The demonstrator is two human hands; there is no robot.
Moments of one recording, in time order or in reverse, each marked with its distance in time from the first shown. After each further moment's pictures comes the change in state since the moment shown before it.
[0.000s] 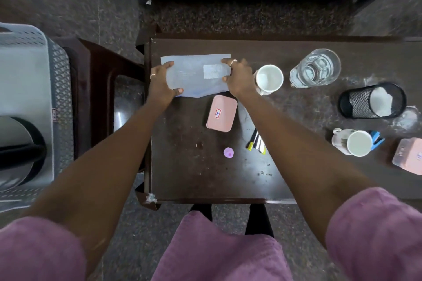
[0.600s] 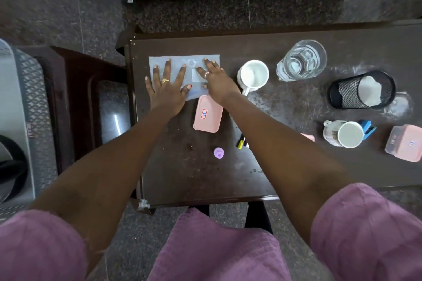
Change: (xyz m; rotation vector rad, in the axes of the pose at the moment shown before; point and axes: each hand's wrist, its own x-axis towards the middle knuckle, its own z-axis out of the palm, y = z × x) left_hand 0.005 0.010 0.057 0.670 -0.061 0.118; right_hand 0.008 0.019 0.021 -0.363 -0.214 -0.287
